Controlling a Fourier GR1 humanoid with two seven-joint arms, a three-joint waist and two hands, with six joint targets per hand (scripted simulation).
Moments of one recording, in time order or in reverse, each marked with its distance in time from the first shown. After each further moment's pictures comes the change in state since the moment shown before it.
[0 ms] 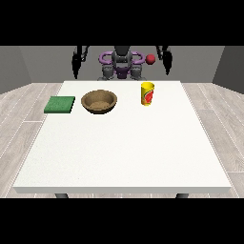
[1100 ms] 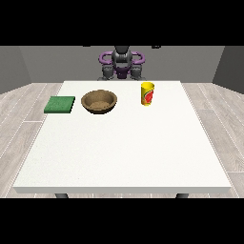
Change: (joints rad) left arm -0.061 -0.108 -0.077 -0.316 0.041 0.139 0.377; right arm -0.045 0.013 -0.037 -0.392 -0.138 -0.049 0.391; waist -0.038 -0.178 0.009
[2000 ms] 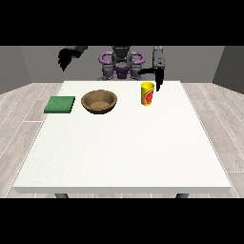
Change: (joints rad) left arm -0.099 0.039 0.131 0.520 -0.040 -0.093 -0.673; right arm -0.112 -0.044 -0.120 0.175 -0.092 0.130 -0.339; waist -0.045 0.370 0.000
